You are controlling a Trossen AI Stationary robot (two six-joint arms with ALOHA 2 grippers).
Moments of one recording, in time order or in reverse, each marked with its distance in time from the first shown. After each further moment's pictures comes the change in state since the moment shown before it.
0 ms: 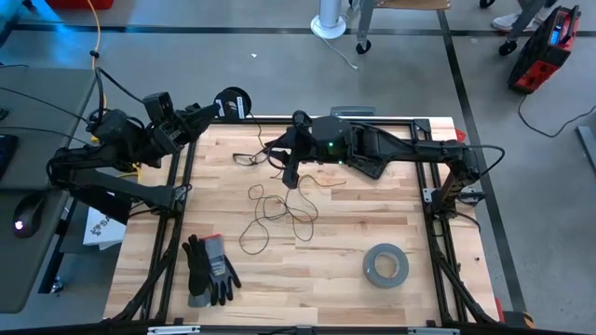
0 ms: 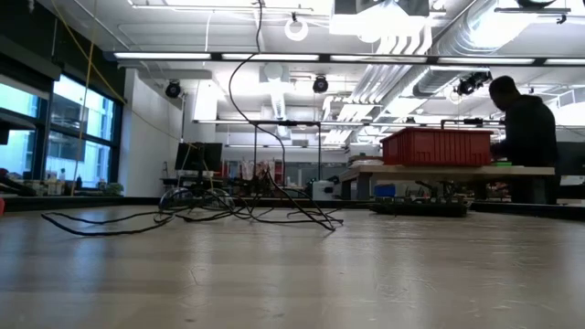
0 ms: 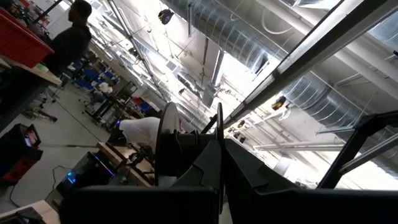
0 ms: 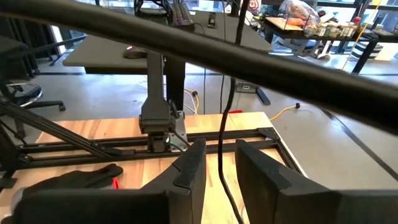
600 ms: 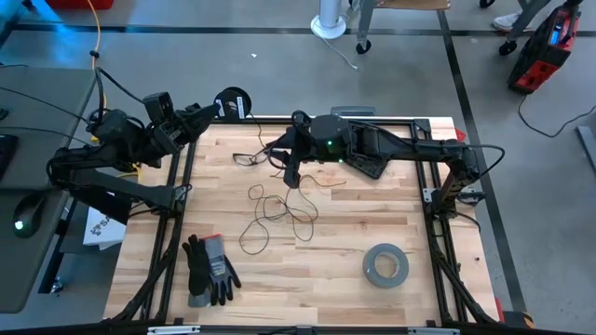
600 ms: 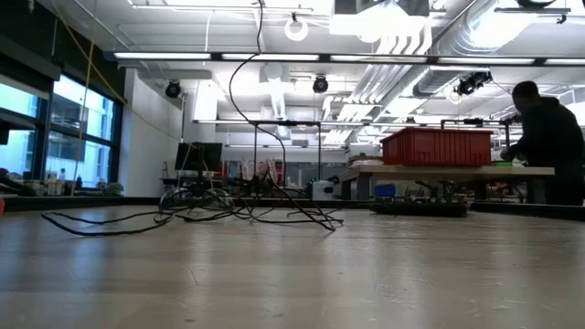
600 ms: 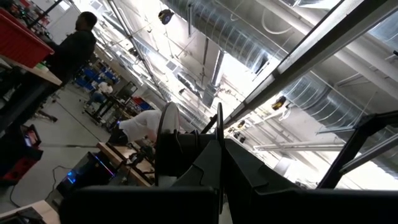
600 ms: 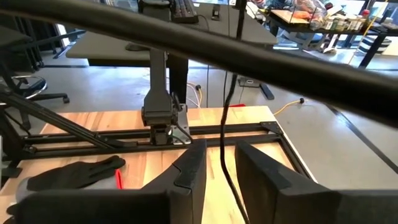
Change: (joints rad) left arm 0.000 0.000 0.000 0.000 0.000 0.000; right arm -0.008 0.000 0.000 -0.029 -0.026 -0.003
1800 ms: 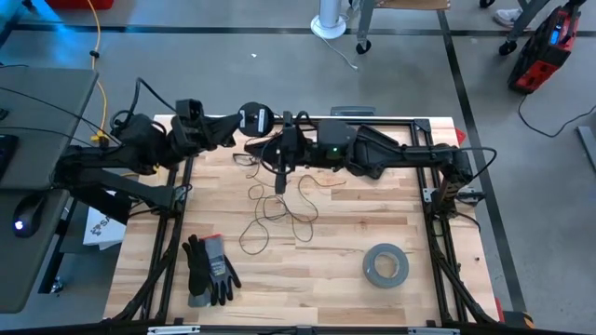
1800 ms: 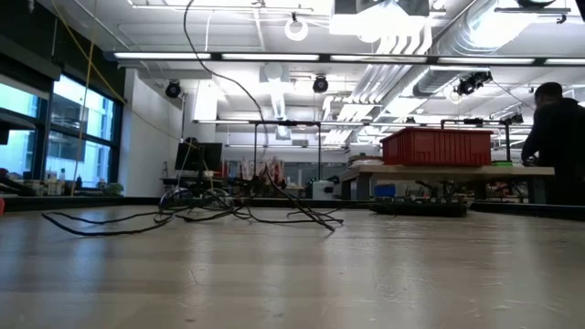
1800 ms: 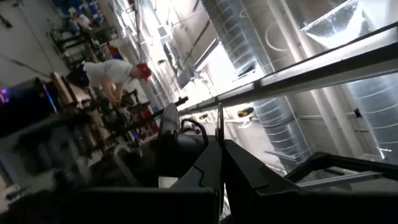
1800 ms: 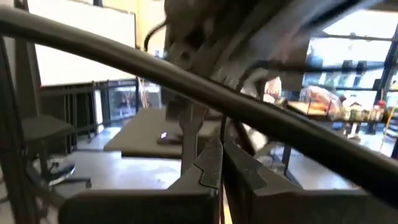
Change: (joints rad) left arm -0.021 0.116 0.000 0.078 0.058 -0.460; right arm 0.047 0.061 -0.001 0.467 -0.071 -0.016
